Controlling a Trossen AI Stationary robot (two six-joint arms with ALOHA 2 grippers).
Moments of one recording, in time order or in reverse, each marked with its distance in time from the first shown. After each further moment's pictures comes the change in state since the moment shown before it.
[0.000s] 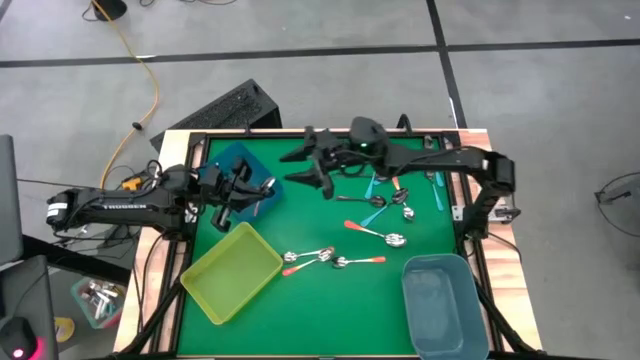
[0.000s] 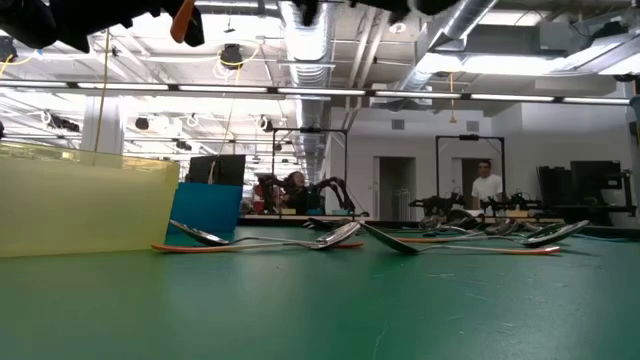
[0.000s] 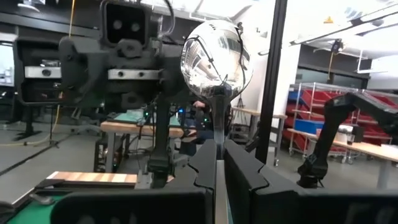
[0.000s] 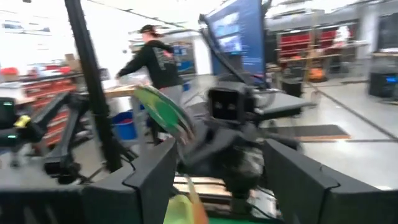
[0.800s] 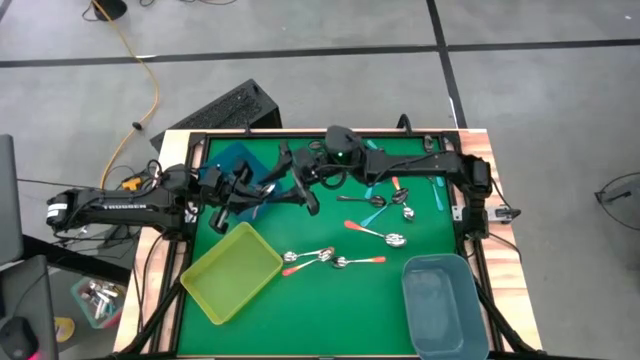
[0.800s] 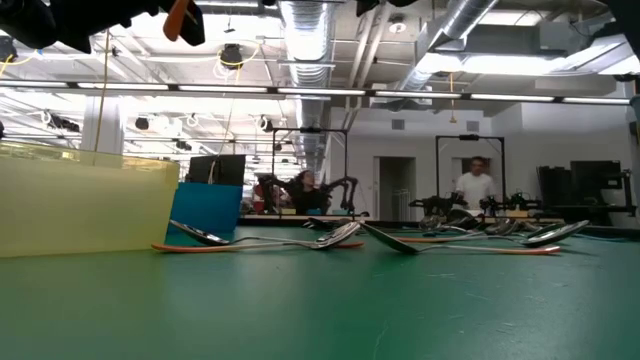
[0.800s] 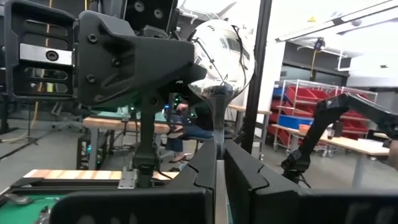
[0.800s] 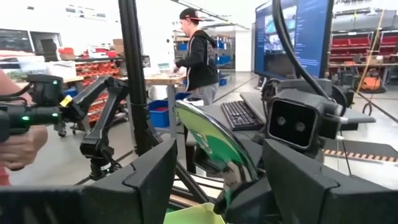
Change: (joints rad) left arm 0.010 0.000 0.000 -0.003 0.073 -0.027; right arm 0.068 0.160 0.208 -0.048 -0.094 -0.078
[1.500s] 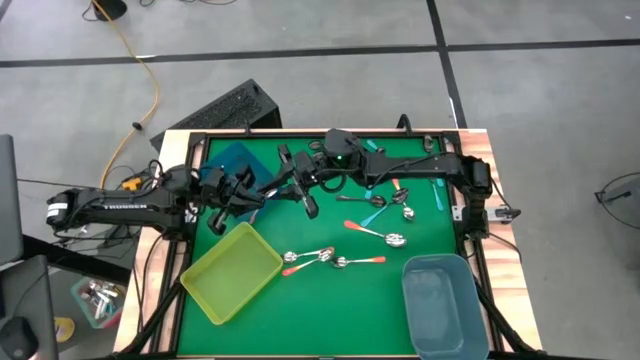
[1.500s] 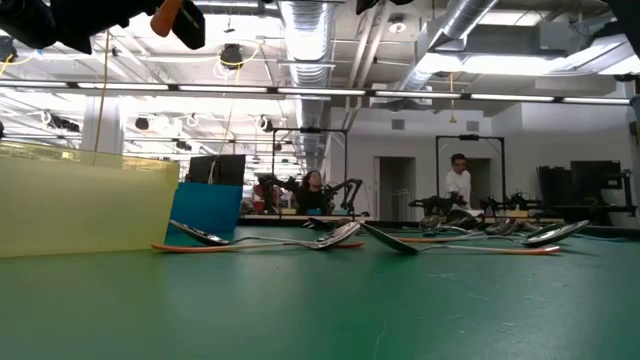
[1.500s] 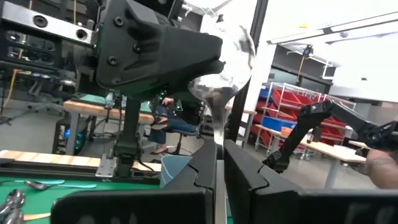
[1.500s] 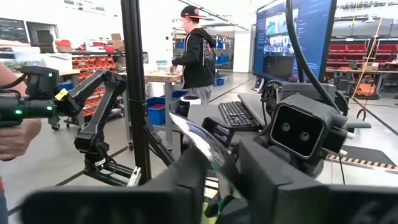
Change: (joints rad) left arm -0.001 0.007 0.000 -0.008 0.026 -0.102; right arm 0.024 0.000 0.000 -0.010 0.017 -0.045
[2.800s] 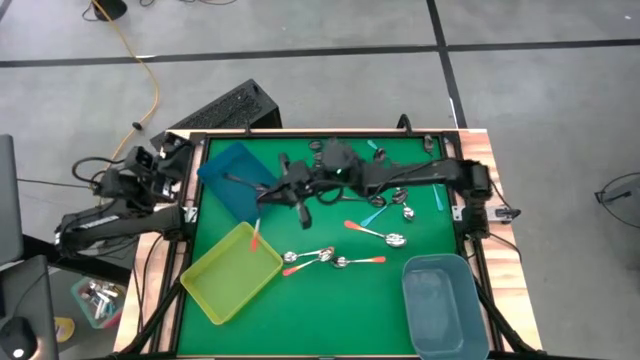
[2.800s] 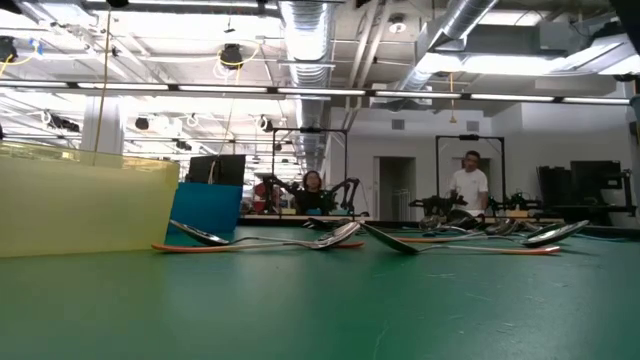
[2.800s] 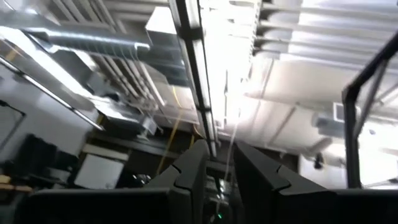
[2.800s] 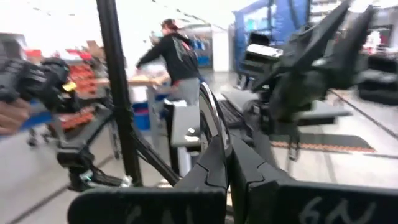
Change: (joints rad) left arm 0.088 -0.498 0.023 -0.043 -0.524 0.067; right arm 0.052 0.031 -0.023 0.077 0.168 0.055
